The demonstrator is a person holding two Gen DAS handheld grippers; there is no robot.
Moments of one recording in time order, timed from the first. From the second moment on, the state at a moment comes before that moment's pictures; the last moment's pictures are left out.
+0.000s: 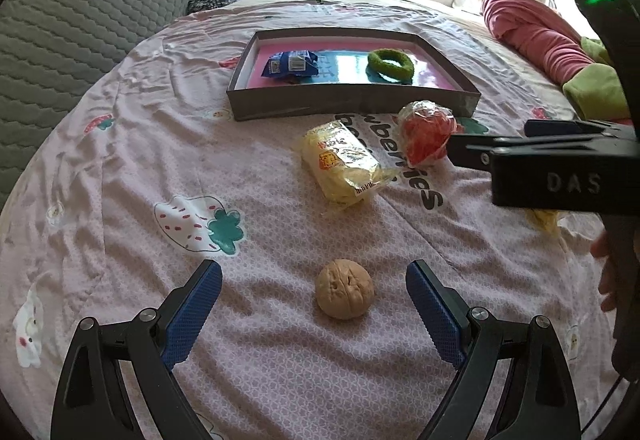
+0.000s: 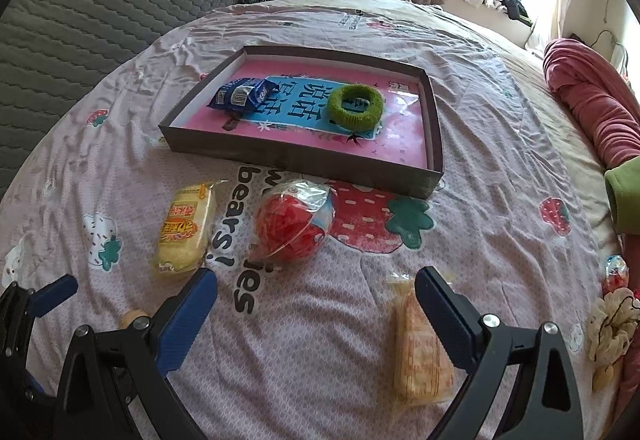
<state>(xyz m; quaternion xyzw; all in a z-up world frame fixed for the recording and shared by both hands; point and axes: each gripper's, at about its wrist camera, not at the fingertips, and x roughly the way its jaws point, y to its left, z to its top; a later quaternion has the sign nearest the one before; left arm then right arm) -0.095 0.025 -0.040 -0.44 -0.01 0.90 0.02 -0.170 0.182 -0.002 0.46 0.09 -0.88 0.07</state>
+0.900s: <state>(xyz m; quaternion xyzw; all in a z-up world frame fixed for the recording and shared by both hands) -0.097 0.032 -0.049 -0.44 -0.03 0.90 0.04 -0.227 0.180 -0.034 0.48 0.08 -0.87 0.07</state>
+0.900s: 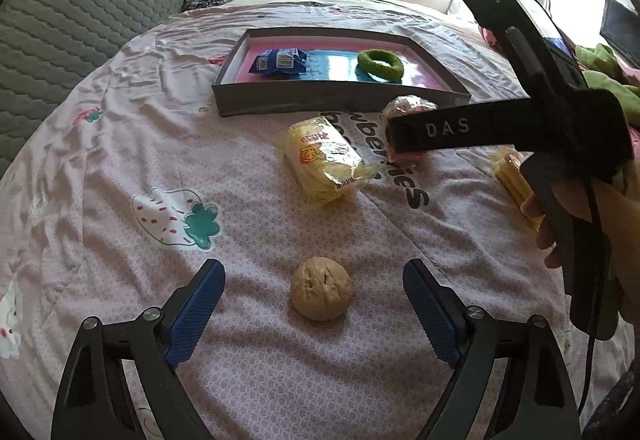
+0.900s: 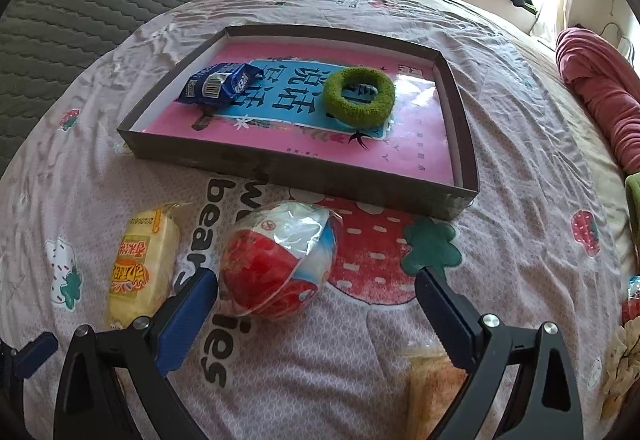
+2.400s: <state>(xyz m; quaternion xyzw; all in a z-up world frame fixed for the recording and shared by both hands) -0.097 0.028 -0.054 -0.45 -0.04 0.89 0.05 -0.220 0.175 -0.033 0.48 0.05 -0.87 0.12</state>
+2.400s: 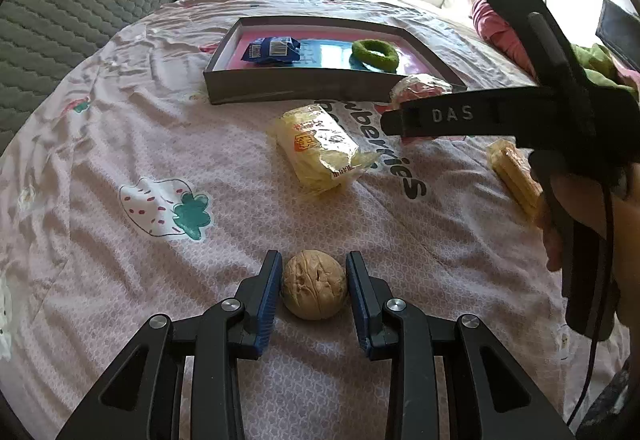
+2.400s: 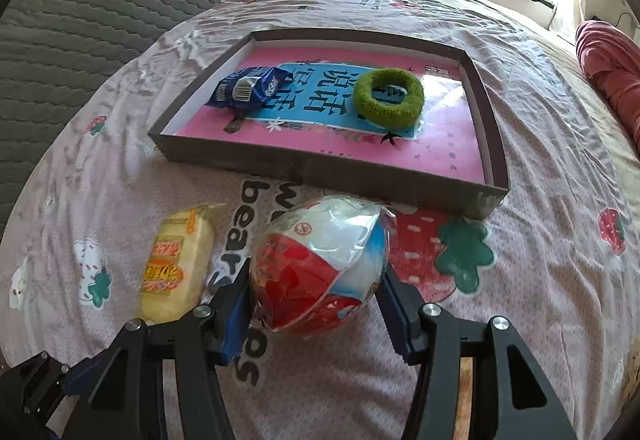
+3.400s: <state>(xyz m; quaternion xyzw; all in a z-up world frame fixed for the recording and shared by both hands) -0.088 0.016 0.000 -0.42 -0.05 0.90 0.04 -0.148 0.176 0.027 0.45 0.06 -0.89 0.11</state>
